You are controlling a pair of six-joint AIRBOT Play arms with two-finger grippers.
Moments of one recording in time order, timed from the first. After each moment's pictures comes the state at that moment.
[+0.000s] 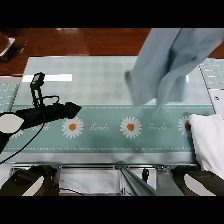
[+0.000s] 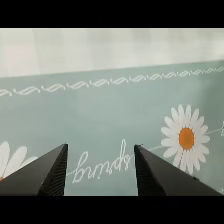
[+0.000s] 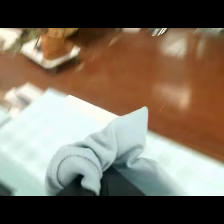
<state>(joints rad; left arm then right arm) -0.25 -0.71 0.59 1.01 -0.76 -1.50 0.10 -1.10 1.90 -0.93 1.30 1.30</state>
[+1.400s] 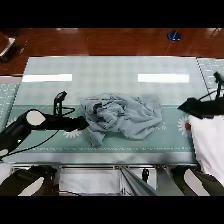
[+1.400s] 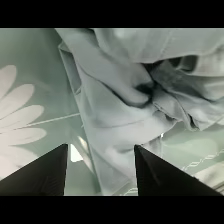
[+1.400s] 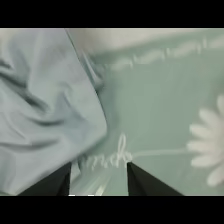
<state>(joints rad) -0.27 -1.01 0.50 0.86 -0.85 -1.45 -0.36 -0.90 0.72 -1.09 1.23 1.41</state>
